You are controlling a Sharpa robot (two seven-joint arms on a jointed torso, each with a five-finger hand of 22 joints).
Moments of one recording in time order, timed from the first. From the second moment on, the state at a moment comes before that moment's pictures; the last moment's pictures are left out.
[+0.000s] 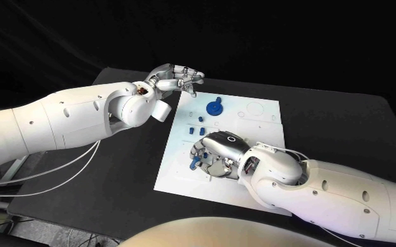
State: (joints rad) left arm 1.17 -0.91 -0.02 1.49 -0.12 -0.16 0.29; left_hand 1.48 -0.22 0.49 0.25 0.17 0.88 0.21 0.26 0.21 0.94 0.14 0.48 0.09 1.02 0.07 1.01 0.39 0.17 0.94 0.16 0.77 0.66; right arm 1.06 -0.57 -0.18 1.69 -1.61 -0.34 -0.14; right_hand 1.28 -0.10 0.64 -0.04 0.06 0.98 0.15 0.29 0.37 1.08 0.08 0.30 0.08 1.46 0.00 1.37 1.21 0.08 1.40 0.10 1.21 1.31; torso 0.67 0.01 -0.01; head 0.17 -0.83
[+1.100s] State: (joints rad) left arm 1.17 -0.91 -0.02 1.49 -0.12 -0.15 0.29; left_hand 1.48 -0.22 0.49 0.25 0.17 0.88 0.21 0.26 0.21 0.94 0.14 0.48 0.09 1.02 0.07 1.01 0.39 0.17 0.94 0.16 0.77 0.66; right arm 1.05 -0.55 -0.18 1.69 -1.66 -0.31 -0.18; right_hand 1.23 -0.17 0.62 -0.04 0.08 0.85 0.16 0.24 0.38 1.05 0.09 0.28 0.08 1.47 0.01 1.37 1.20 0.08 1.39 0.11 1.17 1.31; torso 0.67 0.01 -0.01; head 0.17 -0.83
